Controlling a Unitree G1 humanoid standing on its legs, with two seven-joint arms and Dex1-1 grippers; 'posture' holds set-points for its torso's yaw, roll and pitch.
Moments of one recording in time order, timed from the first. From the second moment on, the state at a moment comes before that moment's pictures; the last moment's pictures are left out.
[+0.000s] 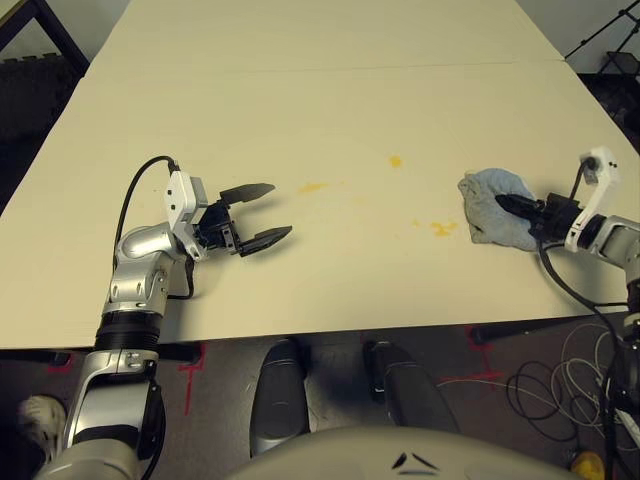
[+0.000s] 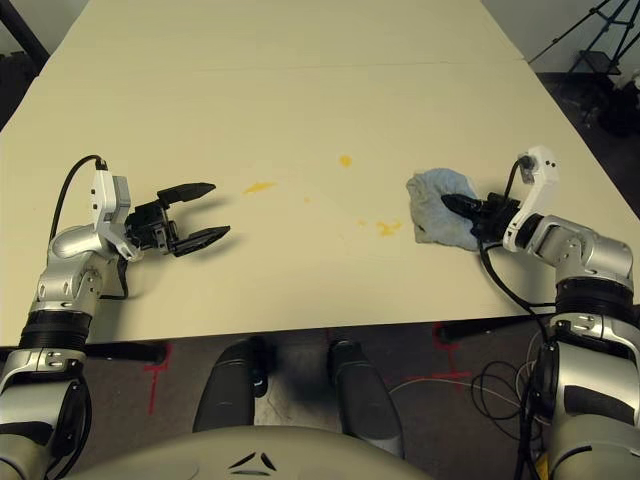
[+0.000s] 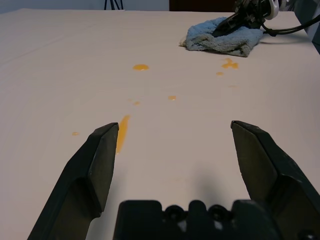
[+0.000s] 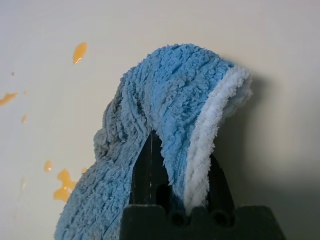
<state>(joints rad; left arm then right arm) -0.37 0.55 0.09 0.33 -0.43 -0.11 -1.28 -0.54 -0.68 -0.34 0.62 0.46 0.80 0.92</state>
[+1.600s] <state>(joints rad) -0.36 0.61 0.11 0.41 -0.40 -0.16 -1.27 -0.53 -0.45 0.03 0.20 0.41 0.87 0.93</state>
